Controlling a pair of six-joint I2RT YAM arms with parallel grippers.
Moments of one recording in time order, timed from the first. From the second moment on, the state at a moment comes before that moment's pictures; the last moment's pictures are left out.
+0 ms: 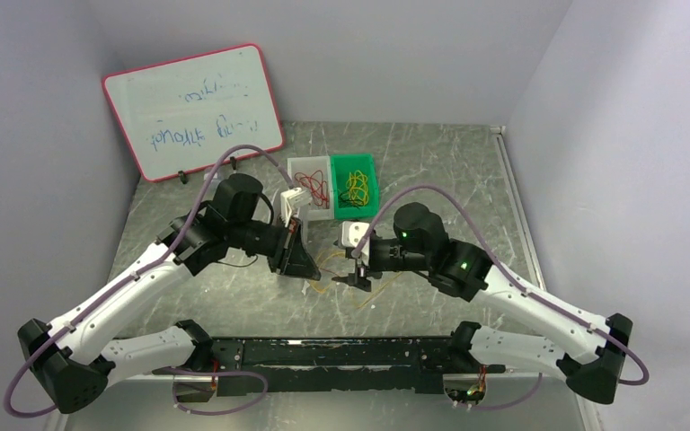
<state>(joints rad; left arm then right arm) -0.72 1.05 1.04 -0.58 0.82 -0.44 0.97 0.95 0.93 -0.34 -0.46 -0.45</state>
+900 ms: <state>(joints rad) -0.72 1.00 1.01 -0.67 0.85 -0.39 1.00 0.90 0.84 -0.29 -0.22 -0.49</state>
